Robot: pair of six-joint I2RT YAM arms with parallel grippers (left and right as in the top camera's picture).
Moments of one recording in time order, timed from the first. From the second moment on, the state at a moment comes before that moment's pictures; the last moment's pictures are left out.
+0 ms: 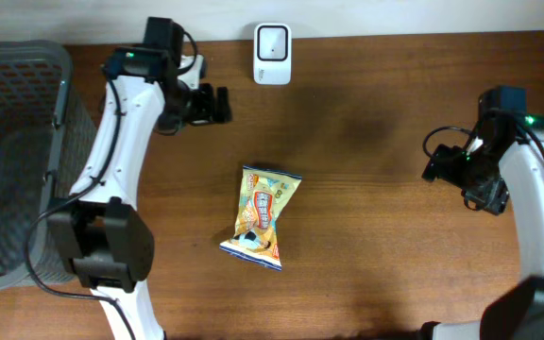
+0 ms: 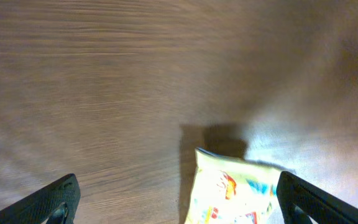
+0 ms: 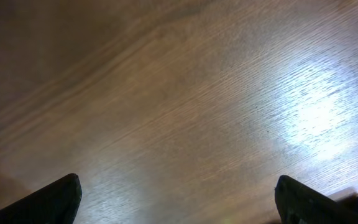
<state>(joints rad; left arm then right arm) -0.16 2.05 1.98 -1.21 0.26 -0.12 -0.21 1.56 1.37 -1.27 0.01 0.37</state>
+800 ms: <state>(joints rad) -0.27 2.05 1.98 -1.41 -0.05 -0.35 0.24 1.98 1.37 -0.67 -0.75 0.21</state>
